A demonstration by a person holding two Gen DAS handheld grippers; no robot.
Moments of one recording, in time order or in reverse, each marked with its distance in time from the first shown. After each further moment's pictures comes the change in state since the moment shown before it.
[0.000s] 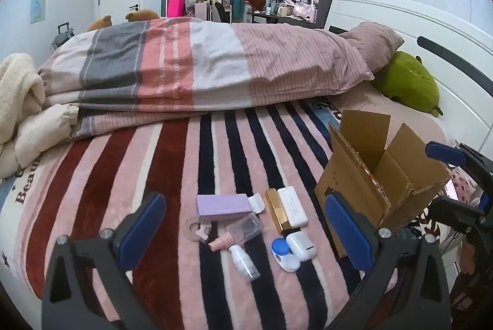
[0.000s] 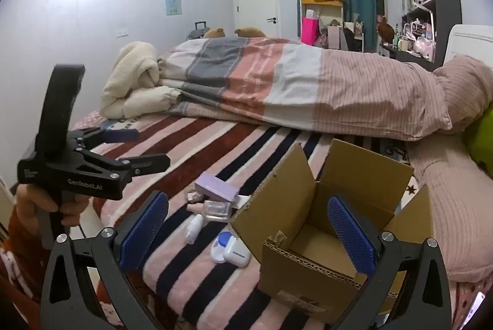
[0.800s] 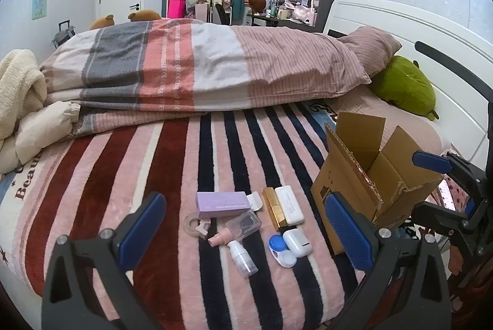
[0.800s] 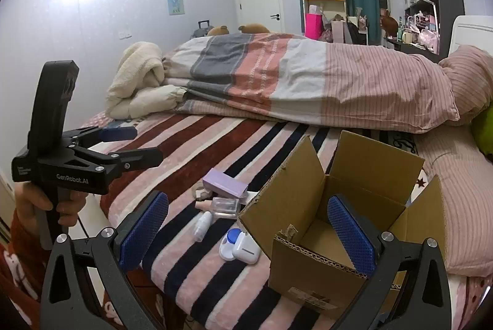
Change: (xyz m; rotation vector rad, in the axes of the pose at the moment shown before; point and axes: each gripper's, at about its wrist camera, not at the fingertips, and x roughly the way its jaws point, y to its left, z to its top) left arm -0.014 0.003 -0.002 -0.015 0.010 -0.019; right arm 0.005 0.004 -0.005 -0.001 0.001 0.017
